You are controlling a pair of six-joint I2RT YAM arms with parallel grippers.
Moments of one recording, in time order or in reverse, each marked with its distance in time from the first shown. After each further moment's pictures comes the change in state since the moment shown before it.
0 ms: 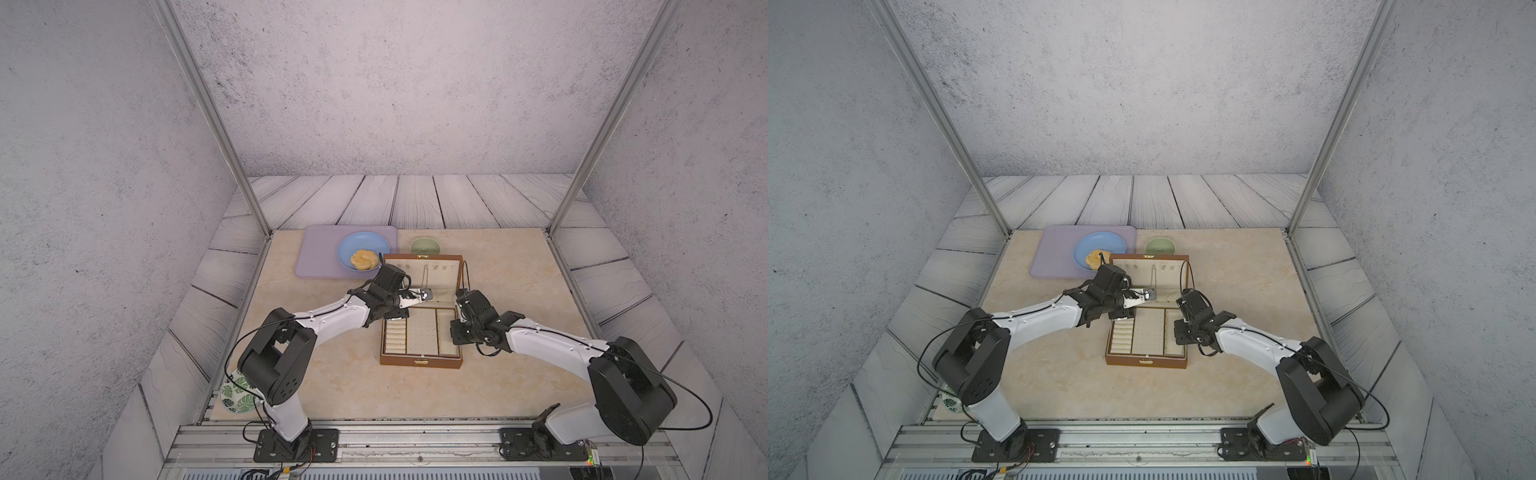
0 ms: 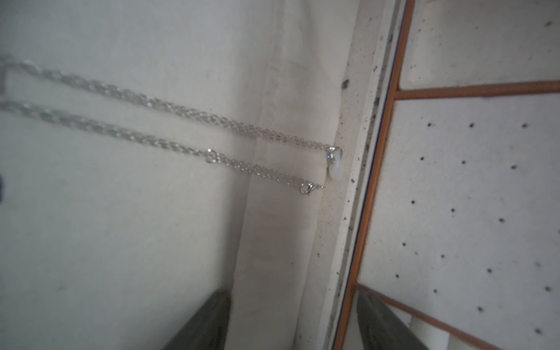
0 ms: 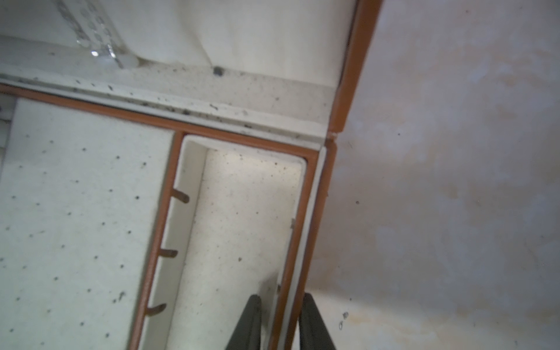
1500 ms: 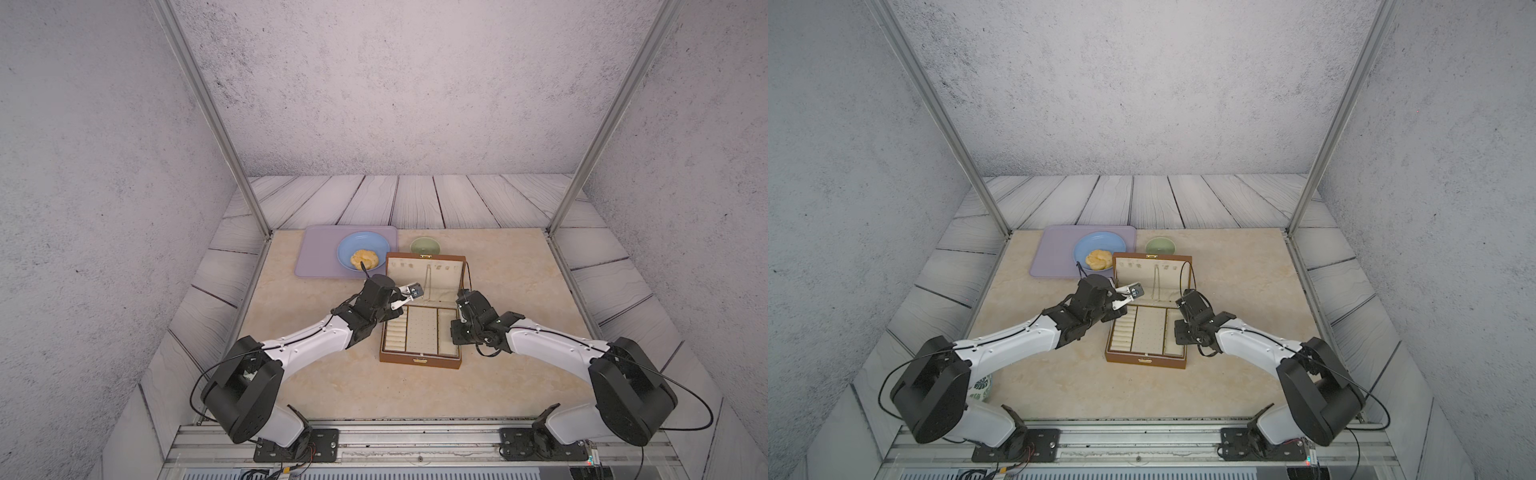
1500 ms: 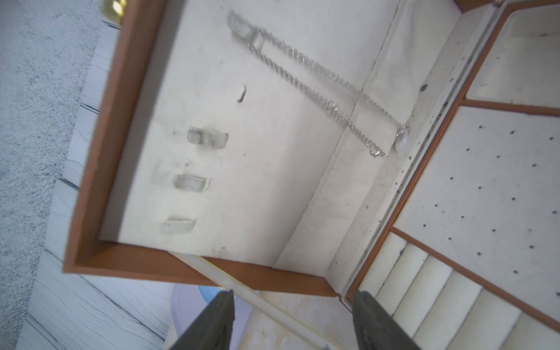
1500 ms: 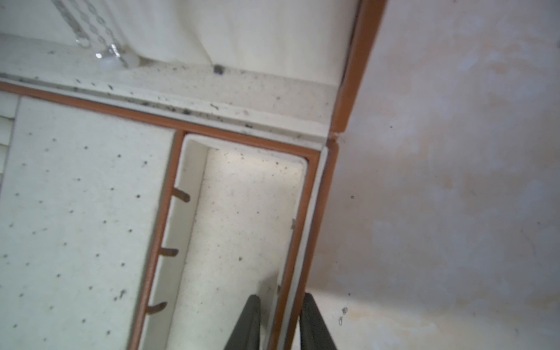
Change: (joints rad) left arm -0.043 -0.269 -0.212 0.177 -0.211 -0.151; right arm 0.003 -0.002 0.001 -0.007 0.012 0.040
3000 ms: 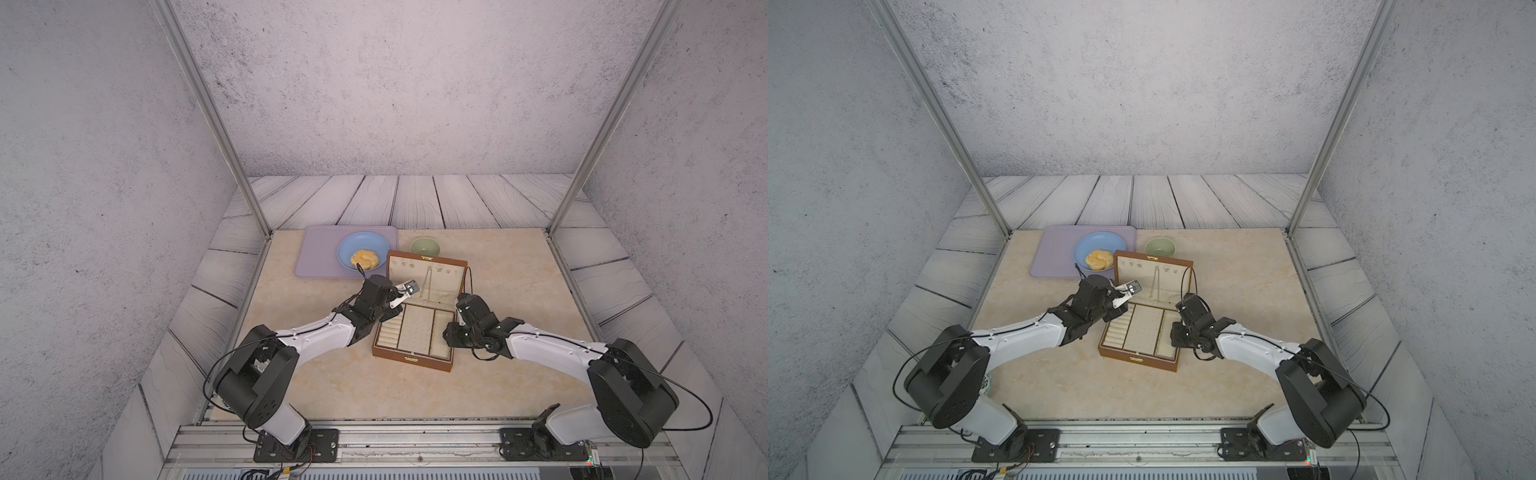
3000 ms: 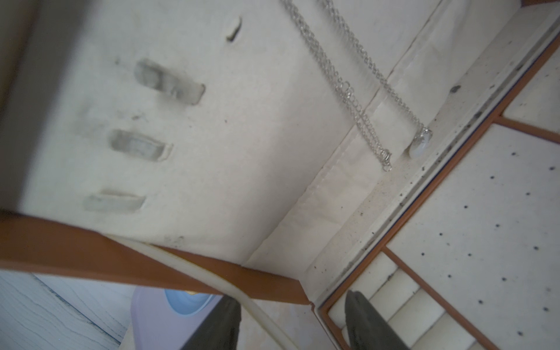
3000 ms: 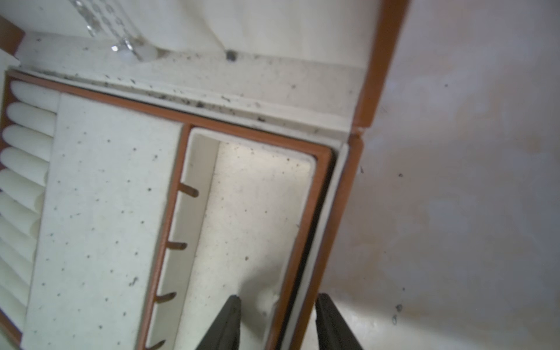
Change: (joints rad) left arm 0.048 0.103 -0.030 0.126 0.072 -0.081; right arm 0.015 -0.011 -0.055 0.090 -0.074 0.144
